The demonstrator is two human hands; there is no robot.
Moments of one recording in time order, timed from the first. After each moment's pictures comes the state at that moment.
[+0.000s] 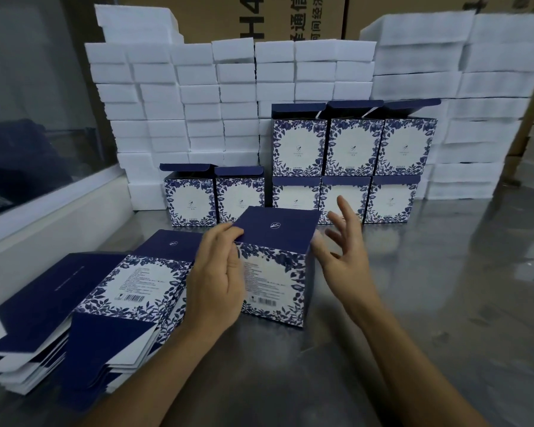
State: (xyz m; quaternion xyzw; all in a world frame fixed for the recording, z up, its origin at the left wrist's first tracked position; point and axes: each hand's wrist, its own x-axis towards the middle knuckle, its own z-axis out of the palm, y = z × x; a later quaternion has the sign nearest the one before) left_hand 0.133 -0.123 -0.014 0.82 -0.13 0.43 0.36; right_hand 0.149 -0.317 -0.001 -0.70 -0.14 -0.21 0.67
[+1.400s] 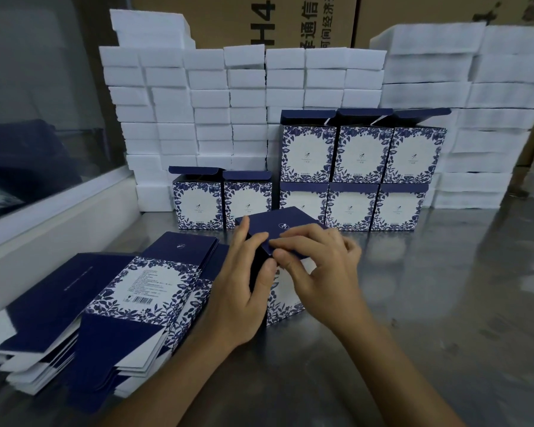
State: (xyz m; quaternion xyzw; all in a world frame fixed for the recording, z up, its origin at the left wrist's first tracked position) left_hand 0.132 -0.132 -0.023 0.81 -0.21 0.34 0.42; right_hand 0.122 -0.281 0.016 -0.83 -0.20 -0.38 0.35
